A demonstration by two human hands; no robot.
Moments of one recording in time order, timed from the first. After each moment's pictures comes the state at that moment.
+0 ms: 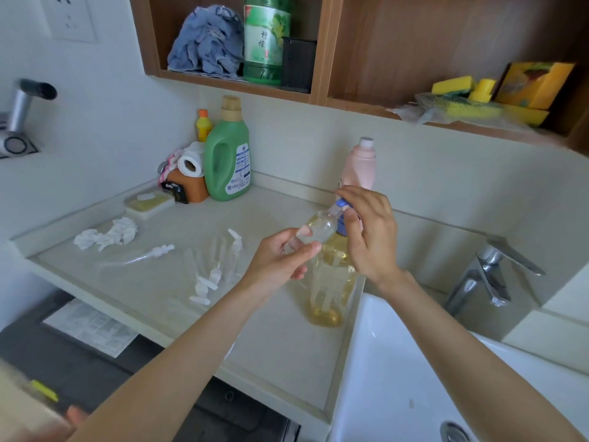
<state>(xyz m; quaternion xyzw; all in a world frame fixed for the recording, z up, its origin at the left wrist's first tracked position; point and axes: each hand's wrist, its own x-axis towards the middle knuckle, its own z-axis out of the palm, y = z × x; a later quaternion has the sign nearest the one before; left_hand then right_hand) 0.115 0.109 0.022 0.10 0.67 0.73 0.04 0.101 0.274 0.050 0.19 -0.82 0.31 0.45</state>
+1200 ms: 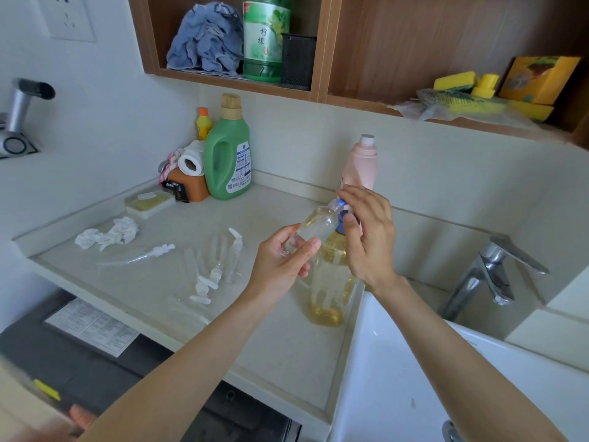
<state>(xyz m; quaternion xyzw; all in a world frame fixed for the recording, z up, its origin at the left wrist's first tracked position) 0.125 0.118 0.021 0.11 0.64 0.76 -0.04 0.099 0.271 0.039 0.19 -0.79 0.35 0.47</state>
